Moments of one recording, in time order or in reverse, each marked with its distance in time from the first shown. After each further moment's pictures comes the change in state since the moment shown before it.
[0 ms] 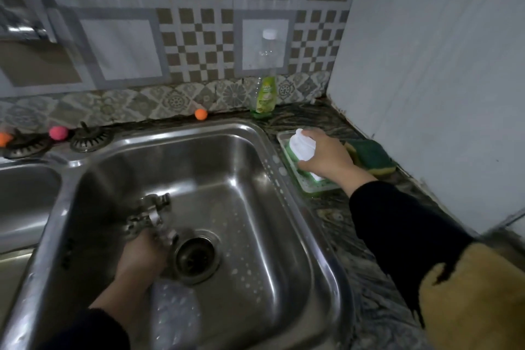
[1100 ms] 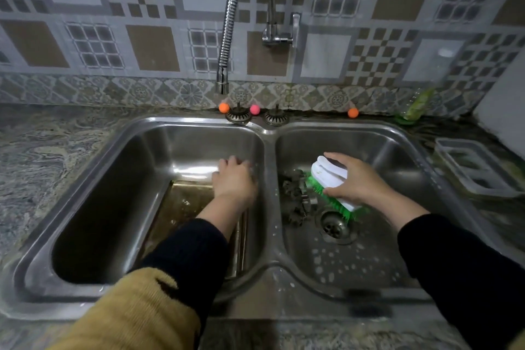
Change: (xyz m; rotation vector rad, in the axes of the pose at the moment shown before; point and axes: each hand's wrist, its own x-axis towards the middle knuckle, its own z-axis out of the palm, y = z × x) left_hand -0.039 -0.104 -0.189 0.308 0.256 0.220; right_hand -0.140 -0.246 0.123 0.041 -0.191 -0.265
